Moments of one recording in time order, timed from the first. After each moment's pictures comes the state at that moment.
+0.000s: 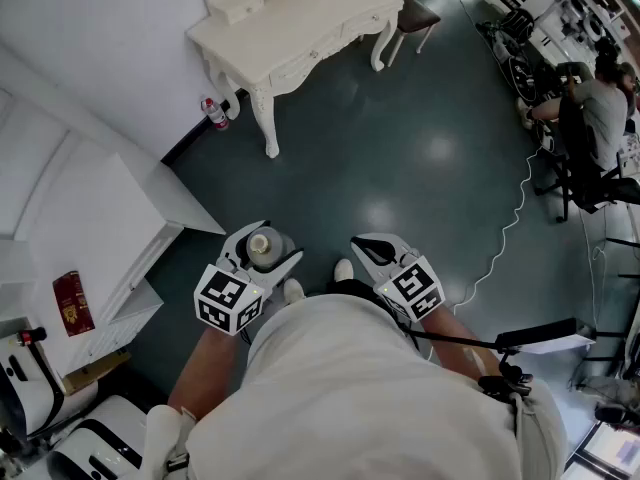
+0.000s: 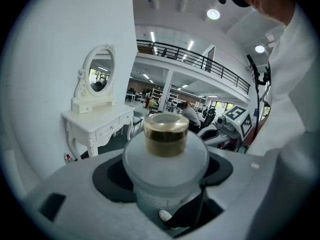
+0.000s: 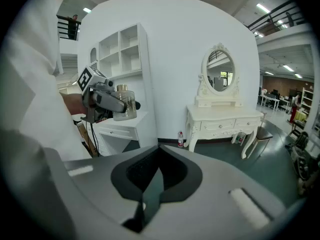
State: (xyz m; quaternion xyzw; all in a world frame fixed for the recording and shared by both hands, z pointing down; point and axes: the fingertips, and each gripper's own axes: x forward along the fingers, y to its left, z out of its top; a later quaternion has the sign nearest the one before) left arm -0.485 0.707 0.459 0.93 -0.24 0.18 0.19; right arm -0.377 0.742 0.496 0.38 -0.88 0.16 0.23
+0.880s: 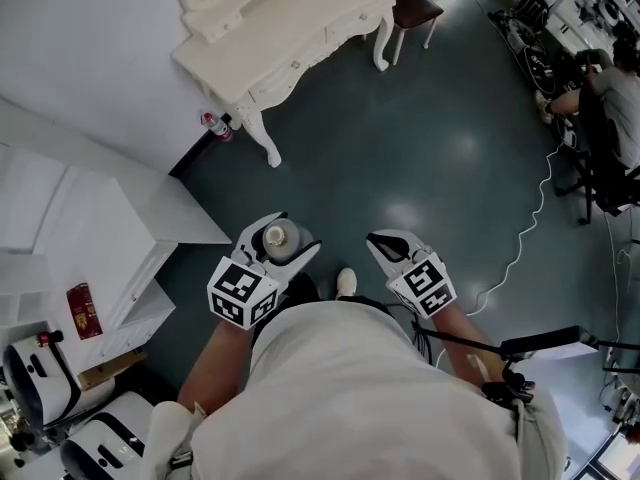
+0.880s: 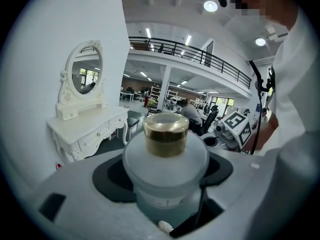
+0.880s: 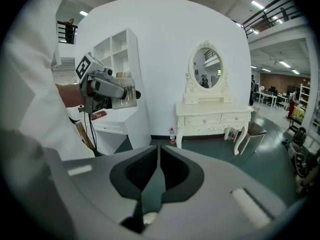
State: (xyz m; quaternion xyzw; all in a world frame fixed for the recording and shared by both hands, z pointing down) left arm -0.291 0.659 0.446 0.93 -0.24 0.20 0.18; right arm -0.191 0.702 0.515 0.38 -0.88 0.17 0.24
